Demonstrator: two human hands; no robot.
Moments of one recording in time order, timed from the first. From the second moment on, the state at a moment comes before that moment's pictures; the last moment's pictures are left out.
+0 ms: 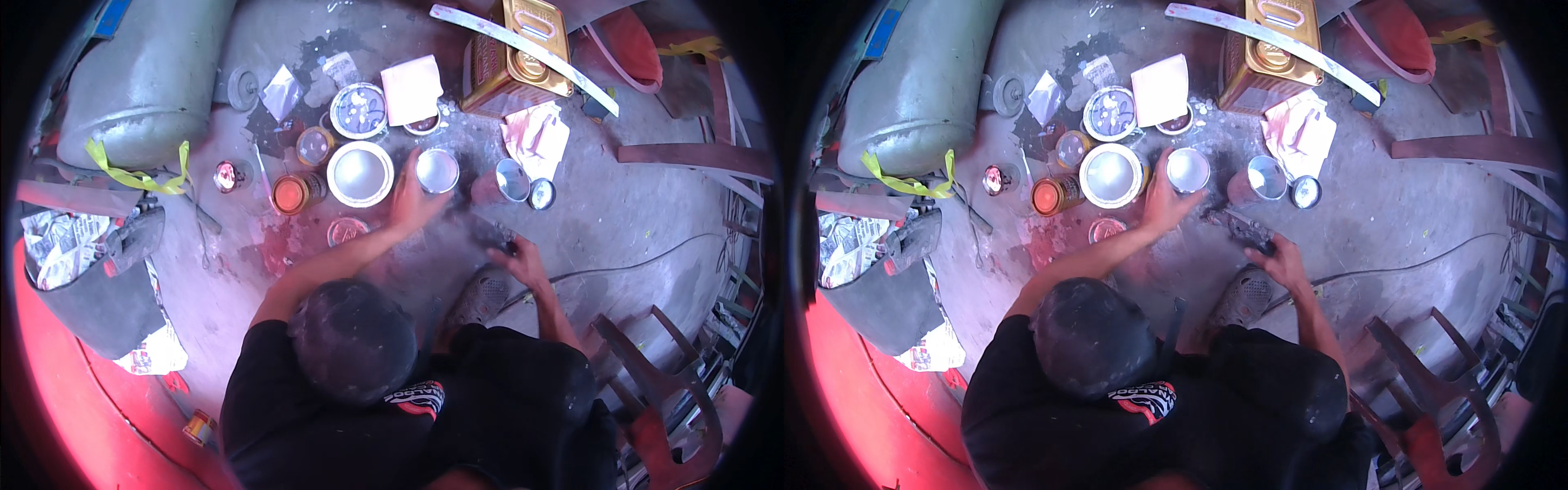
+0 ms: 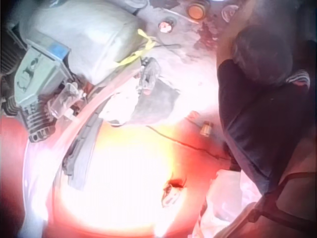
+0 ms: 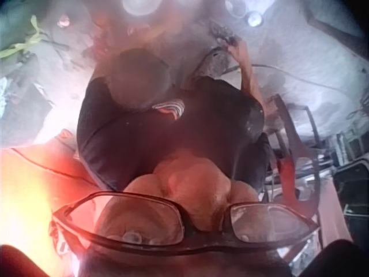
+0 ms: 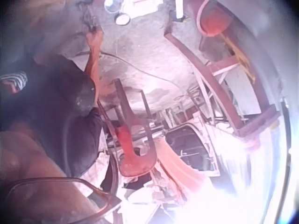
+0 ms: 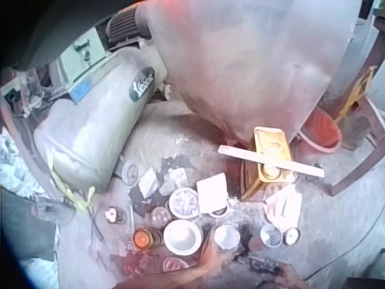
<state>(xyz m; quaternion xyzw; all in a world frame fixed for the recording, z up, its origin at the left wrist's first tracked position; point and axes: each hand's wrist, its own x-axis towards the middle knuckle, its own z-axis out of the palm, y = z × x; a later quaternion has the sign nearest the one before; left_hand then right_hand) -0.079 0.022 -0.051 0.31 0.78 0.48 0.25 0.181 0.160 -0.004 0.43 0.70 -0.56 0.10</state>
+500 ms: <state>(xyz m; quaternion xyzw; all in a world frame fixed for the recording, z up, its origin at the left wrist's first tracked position) -0.097 0.017 -0.003 0.35 0.75 0.42 0.36 0.157 0.147 0.027 0.37 0.78 -0.50 0.03</state>
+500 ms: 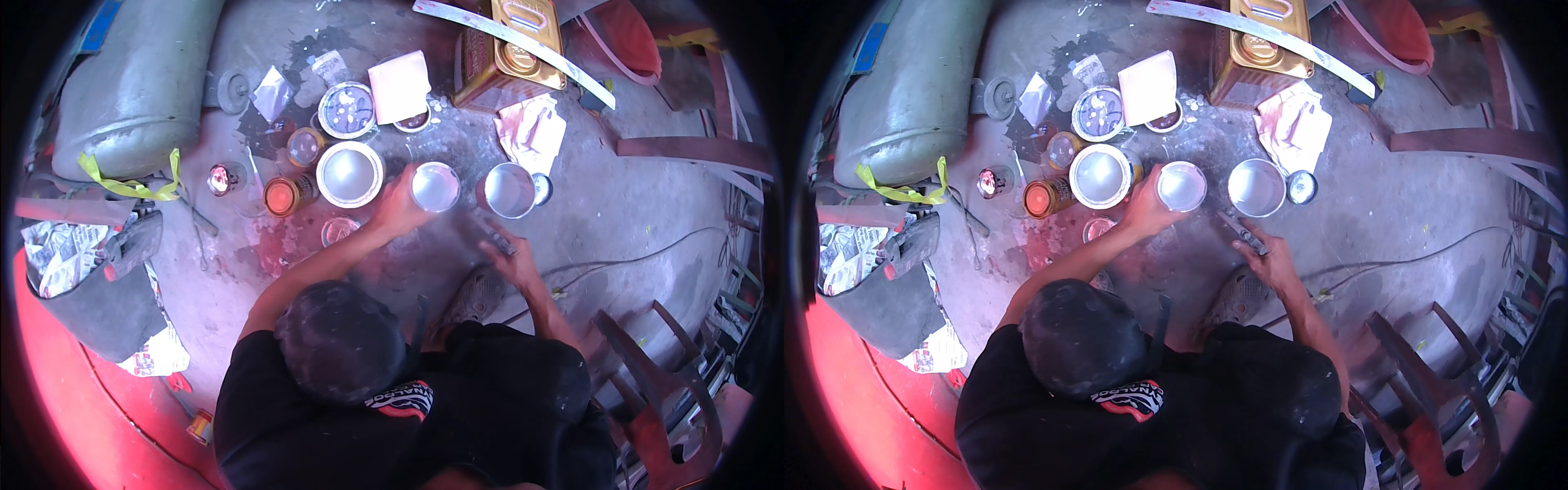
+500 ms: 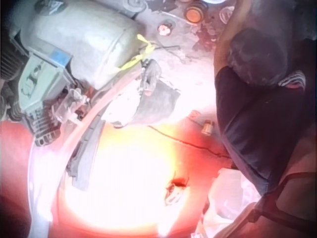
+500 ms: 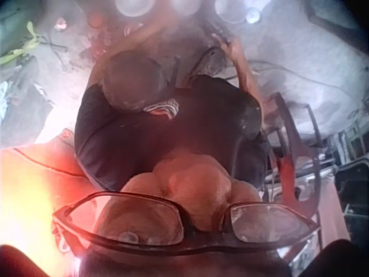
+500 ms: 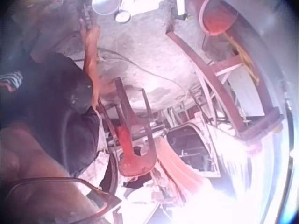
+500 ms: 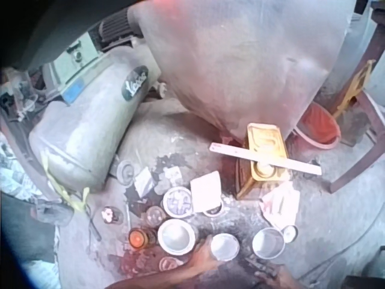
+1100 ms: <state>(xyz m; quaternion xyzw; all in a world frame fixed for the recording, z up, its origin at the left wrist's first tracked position) -0.093 -0.001 0.019 0.47 0.69 0.43 0.33 0.161 0.157 0.127 0.28 0.94 -0.12 0.12</state>
